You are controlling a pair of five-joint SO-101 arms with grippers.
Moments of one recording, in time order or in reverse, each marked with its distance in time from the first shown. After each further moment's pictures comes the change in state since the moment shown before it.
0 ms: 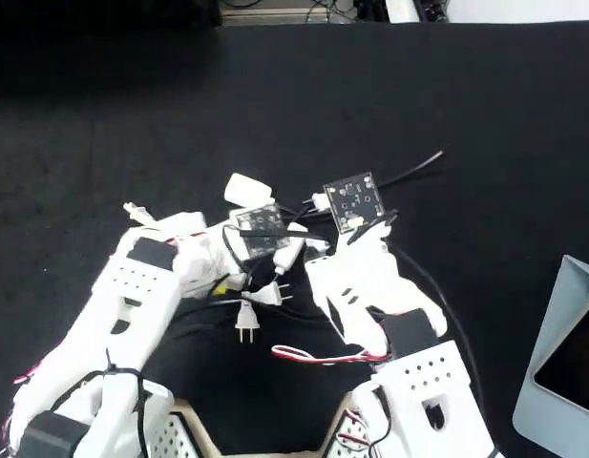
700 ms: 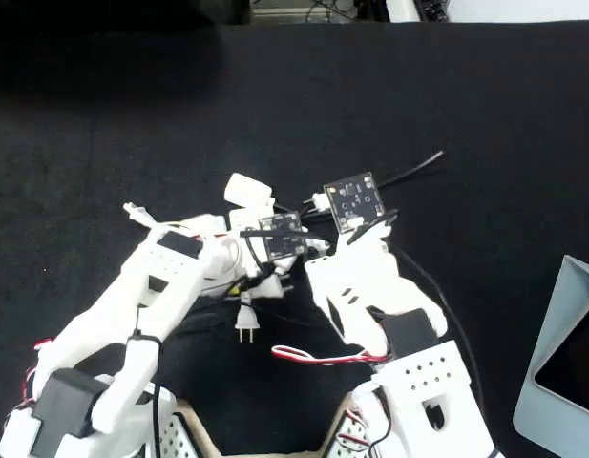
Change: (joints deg) left arm 4.2 13.2 -2.4 -7.8 -0.2; right arm 0.0 0.0 0.0 0.0 0.0
